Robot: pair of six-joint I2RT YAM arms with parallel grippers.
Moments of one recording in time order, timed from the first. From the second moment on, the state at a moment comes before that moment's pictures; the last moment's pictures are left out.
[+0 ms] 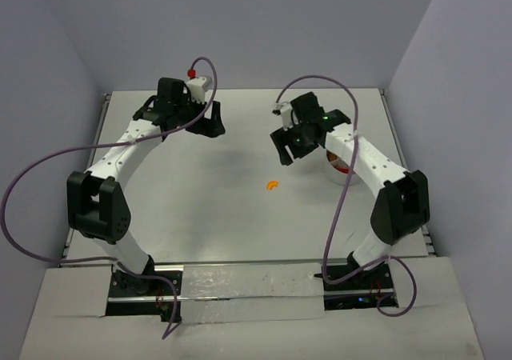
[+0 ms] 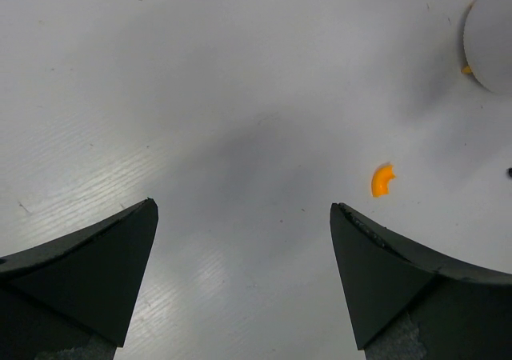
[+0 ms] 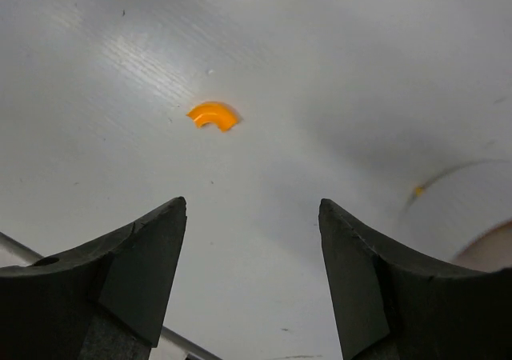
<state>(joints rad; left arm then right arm) -0.32 1.68 1.46 -0.47 0.36 -0.03 0.45 1.63 1.43 -0.85 -0.14 -0.11</state>
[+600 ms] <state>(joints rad) -0.29 1.65 1.42 -0.50 0.48 0.06 0.59 1.85 1.43 -0.84 -0.10 -0.35</state>
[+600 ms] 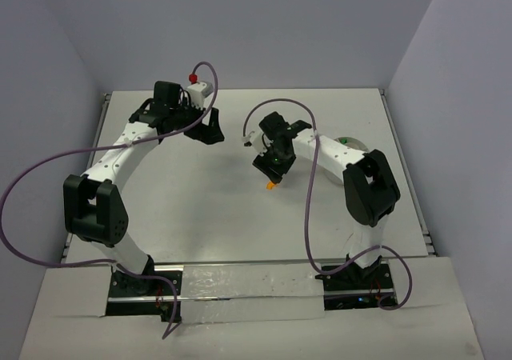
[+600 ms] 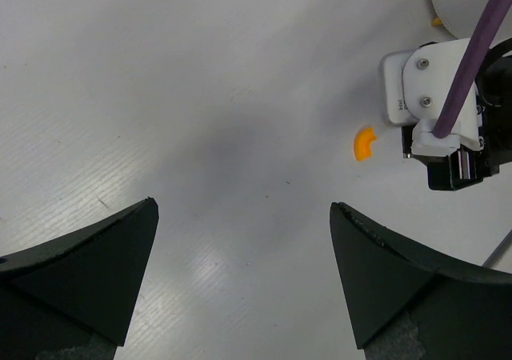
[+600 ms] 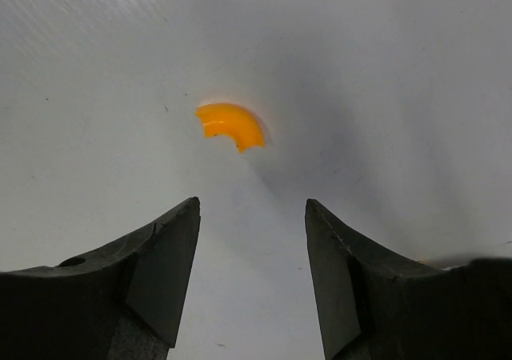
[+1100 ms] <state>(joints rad) -0.29 1.65 1.43 -0.54 0.50 0.11 0.58 1.96 1.45 -0.86 -0.18 -0.66</state>
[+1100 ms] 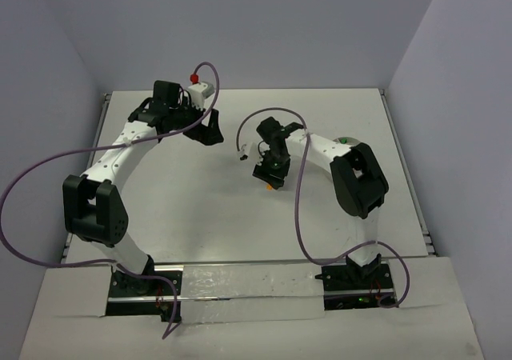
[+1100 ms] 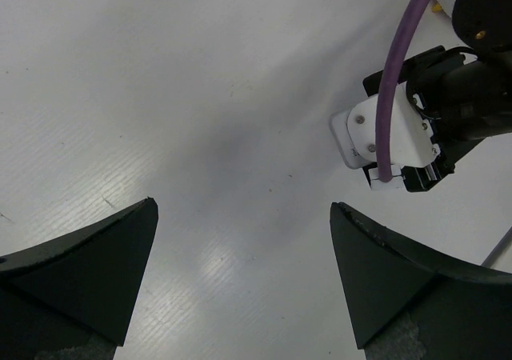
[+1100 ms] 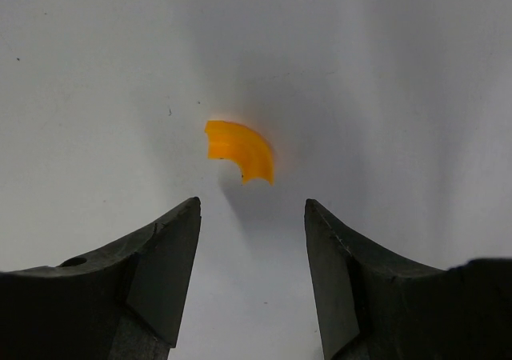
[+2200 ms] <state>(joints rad) -0.29 1.67 1.46 -0.55 0.50 0.11 0.58 2.02 1.44 -0.78 -0.17 -0.69</state>
